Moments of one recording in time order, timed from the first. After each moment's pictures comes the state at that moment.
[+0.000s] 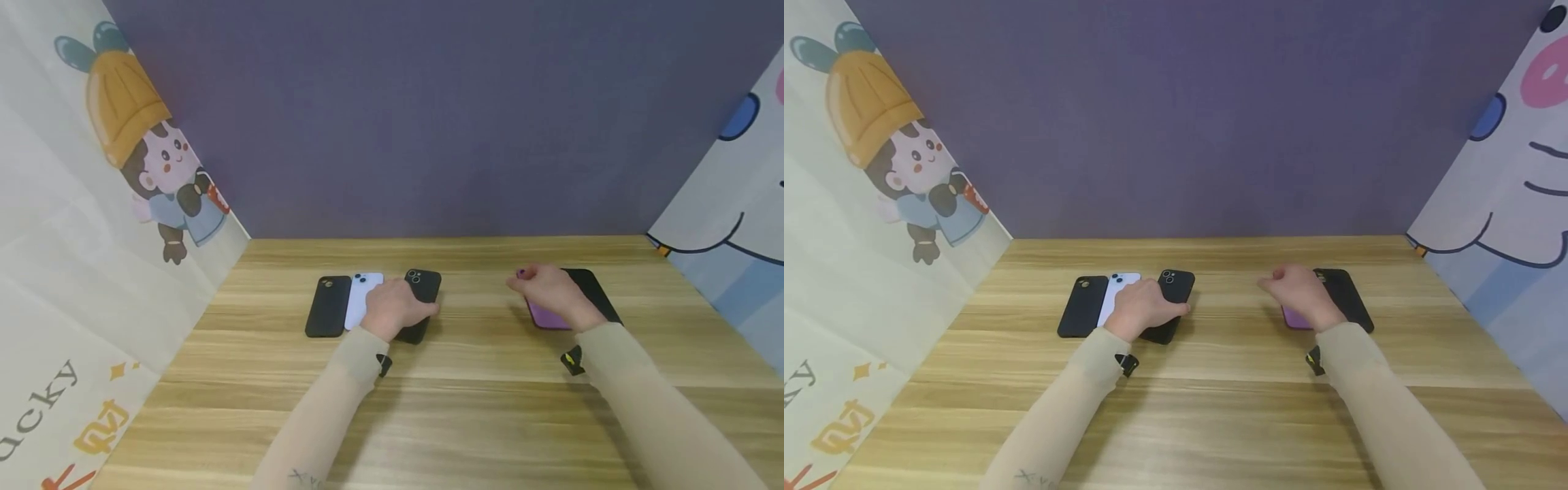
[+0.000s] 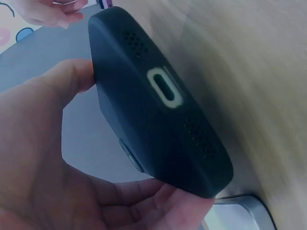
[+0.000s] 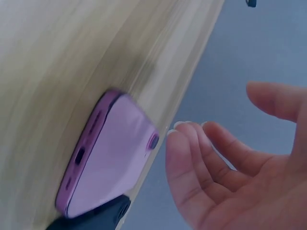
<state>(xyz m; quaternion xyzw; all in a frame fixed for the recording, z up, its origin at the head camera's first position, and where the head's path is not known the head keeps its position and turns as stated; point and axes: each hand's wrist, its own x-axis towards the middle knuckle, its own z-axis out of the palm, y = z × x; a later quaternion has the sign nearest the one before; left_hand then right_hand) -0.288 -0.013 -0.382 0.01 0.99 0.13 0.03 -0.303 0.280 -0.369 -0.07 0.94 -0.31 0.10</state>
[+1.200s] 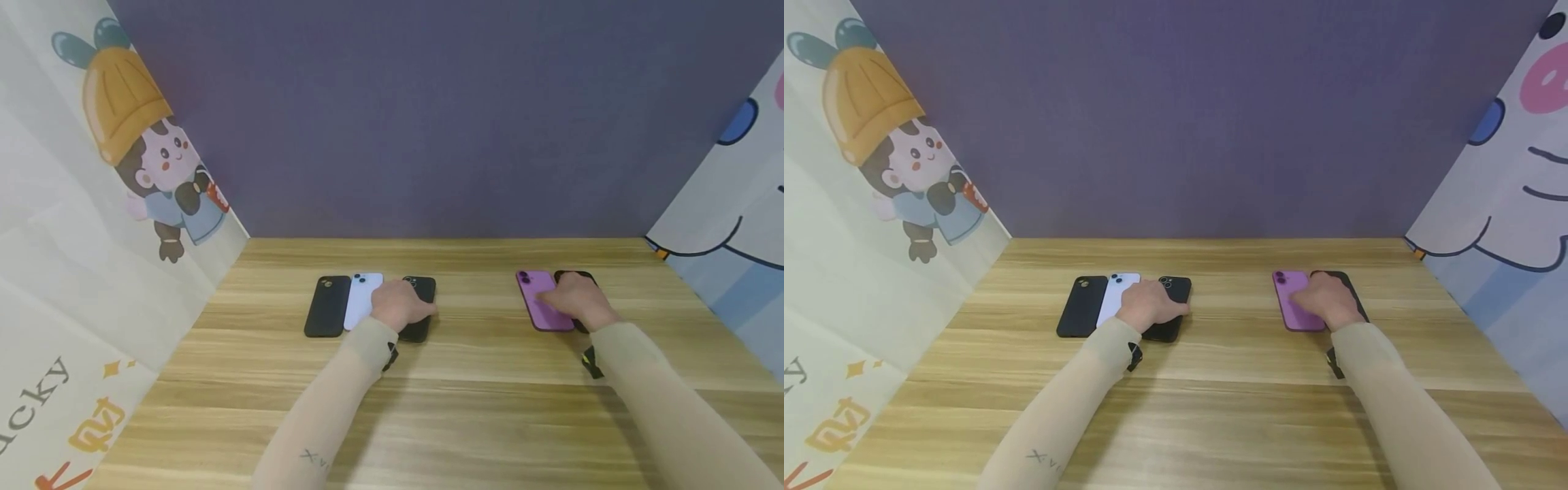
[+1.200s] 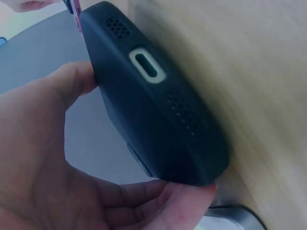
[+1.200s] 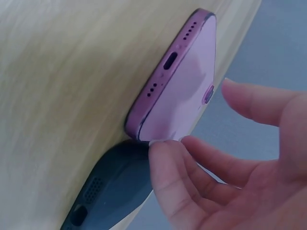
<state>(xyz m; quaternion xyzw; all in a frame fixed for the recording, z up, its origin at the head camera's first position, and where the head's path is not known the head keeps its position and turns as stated) -0.301 -0.003 -0.388 -0.01 0.99 0.06 0.10 -0.313 0.320 -0.381 0.00 0.97 -0.19 0.11</state>
